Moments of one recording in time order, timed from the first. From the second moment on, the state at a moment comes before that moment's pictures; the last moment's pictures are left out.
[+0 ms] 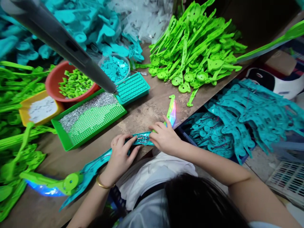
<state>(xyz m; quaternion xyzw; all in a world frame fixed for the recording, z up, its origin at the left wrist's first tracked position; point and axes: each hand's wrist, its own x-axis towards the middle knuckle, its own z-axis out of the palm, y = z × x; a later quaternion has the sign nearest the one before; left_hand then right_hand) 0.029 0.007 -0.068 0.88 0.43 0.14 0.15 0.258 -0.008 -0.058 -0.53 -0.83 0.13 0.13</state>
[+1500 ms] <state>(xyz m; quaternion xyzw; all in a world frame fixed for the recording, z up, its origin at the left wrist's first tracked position) 0.055 0.011 -0.057 0.92 0.37 0.10 0.07 0.256 -0.015 -0.059 -0.61 -0.77 0.13 0.15</state>
